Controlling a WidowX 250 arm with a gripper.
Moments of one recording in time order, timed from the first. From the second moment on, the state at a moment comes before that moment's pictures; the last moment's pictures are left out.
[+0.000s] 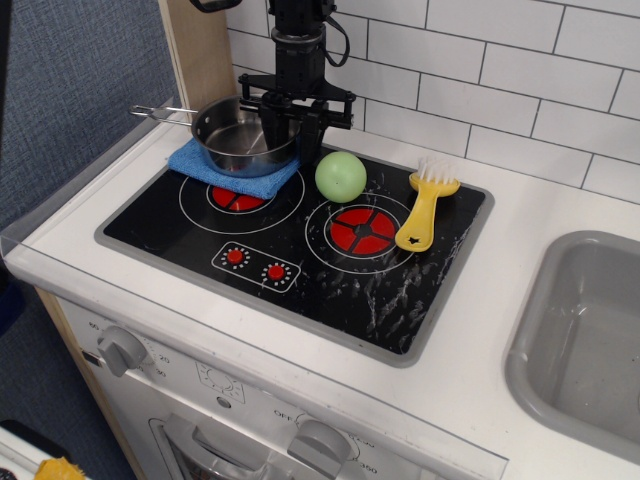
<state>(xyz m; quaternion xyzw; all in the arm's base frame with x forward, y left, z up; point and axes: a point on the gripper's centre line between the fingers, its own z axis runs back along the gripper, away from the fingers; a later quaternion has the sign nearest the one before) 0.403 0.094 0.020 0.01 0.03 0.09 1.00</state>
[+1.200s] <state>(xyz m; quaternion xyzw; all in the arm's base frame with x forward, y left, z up) 0.312 0.003 0.096 0.00 -0.04 -0.04 1.00</state>
